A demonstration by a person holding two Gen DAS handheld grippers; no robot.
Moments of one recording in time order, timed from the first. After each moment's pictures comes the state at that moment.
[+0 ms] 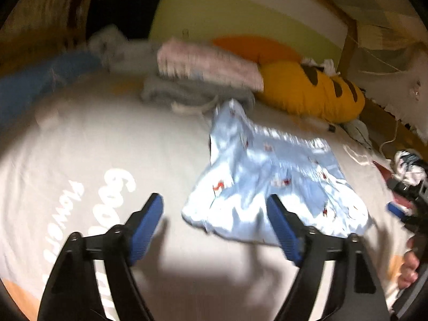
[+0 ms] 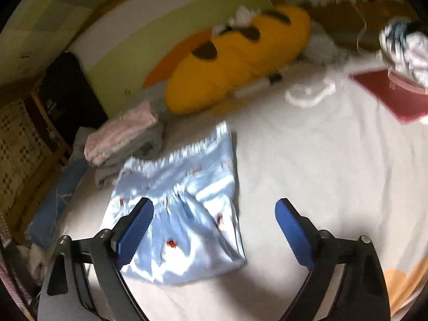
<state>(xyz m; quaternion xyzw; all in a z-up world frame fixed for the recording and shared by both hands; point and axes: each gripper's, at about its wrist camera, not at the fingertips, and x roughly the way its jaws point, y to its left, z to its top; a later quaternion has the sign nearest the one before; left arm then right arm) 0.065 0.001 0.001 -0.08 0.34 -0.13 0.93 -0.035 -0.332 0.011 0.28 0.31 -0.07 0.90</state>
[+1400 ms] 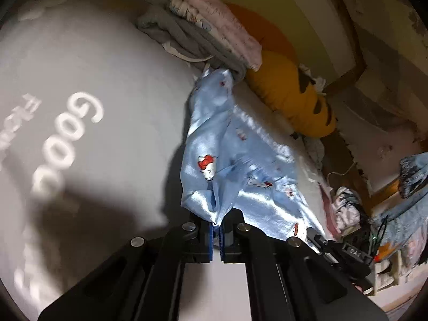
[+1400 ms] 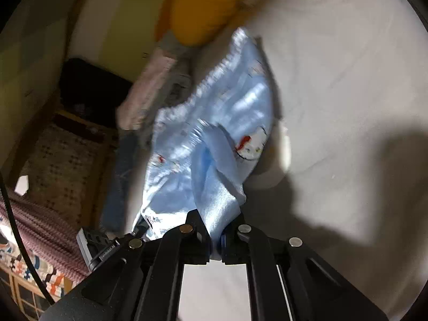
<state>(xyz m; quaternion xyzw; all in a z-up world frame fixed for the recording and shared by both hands) 0.072 0.032 -0.014 -0.30 0.43 -0.22 0.82 -0.032 -0.320 -0.031 0.44 0.37 0.08 0.81</state>
